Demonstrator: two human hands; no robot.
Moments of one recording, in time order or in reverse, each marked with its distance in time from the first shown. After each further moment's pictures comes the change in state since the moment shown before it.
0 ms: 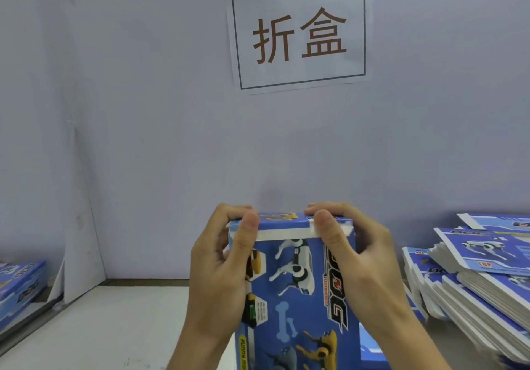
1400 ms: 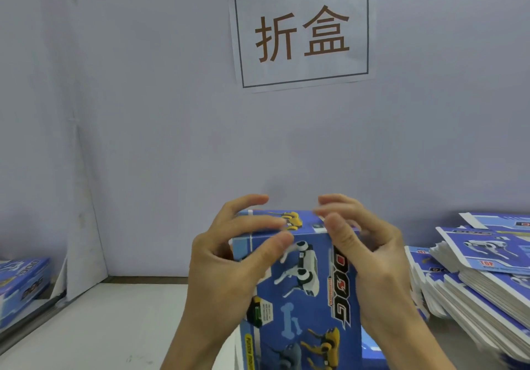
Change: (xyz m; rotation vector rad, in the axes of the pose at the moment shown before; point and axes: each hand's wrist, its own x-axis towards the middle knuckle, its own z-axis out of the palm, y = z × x) left_hand 0.001 -0.002 -0.009 -0.055 -0.097 0.041; right_hand -0.001 0.005 0.000 0.192 0.076 -0.004
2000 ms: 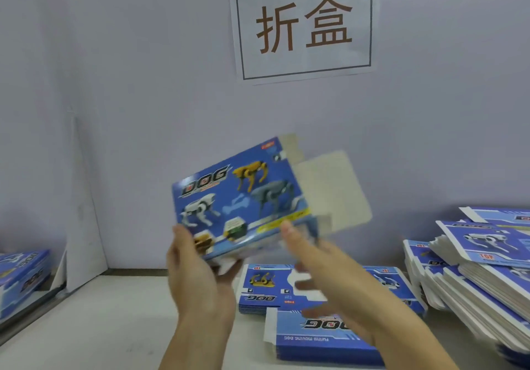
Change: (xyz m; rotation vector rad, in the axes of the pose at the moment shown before) left_hand 0.005 -0.043 -0.009 -0.463 0.816 -0.560; right_hand 0.000 0.011 0.018 -0.452 -0.234 0.799
